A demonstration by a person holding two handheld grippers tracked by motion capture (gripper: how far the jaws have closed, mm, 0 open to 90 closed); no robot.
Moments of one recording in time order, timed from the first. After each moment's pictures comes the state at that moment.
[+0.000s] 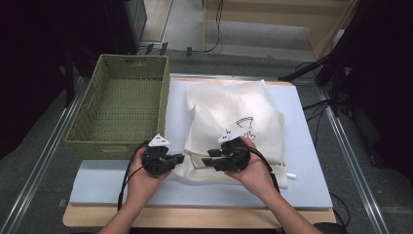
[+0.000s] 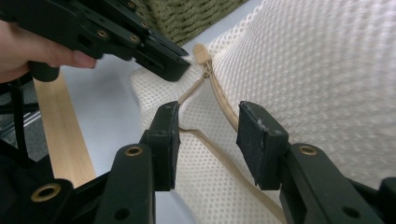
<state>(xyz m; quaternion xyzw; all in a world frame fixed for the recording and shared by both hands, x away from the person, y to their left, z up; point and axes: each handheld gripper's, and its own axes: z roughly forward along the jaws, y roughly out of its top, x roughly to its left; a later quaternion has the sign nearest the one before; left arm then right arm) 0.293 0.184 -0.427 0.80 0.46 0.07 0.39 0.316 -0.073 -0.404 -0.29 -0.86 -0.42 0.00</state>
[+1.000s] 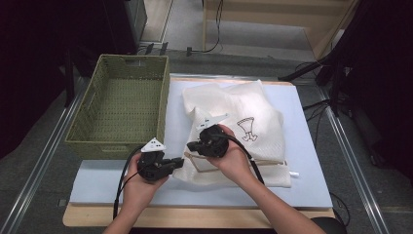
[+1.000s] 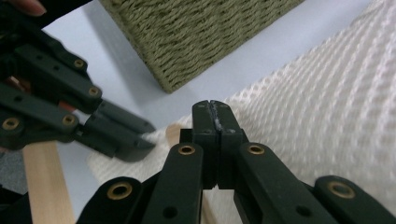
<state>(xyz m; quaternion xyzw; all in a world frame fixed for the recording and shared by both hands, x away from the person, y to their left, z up) 0.274 0.185 -0.419 0.79 0.45 0.05 0.42 0.345 -0.018 -0.397 -0.29 -0.86 -0.41 -0.01</state>
